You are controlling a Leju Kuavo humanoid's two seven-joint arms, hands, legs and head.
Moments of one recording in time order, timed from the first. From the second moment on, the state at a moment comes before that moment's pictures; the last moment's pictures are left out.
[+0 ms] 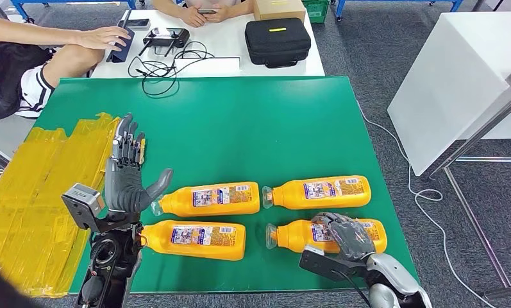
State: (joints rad) left arm -0.16 -0.18 -0.08 -1.15 -0.14 -0.03 -0.59; right arm 0.09 -0.18 0.15 -1.18 0.97 0.23 -0.19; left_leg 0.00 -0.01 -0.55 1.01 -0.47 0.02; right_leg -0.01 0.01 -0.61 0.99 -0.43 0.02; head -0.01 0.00
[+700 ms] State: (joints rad) left arm -0.14 -0.18 -0.08 -1.13 -0.13 -0.02 -0.60; right arm 0.12 -0.13 0.10 -1.29 0.87 0.03 -0.36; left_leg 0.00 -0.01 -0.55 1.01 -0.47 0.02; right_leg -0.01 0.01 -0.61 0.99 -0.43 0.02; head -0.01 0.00
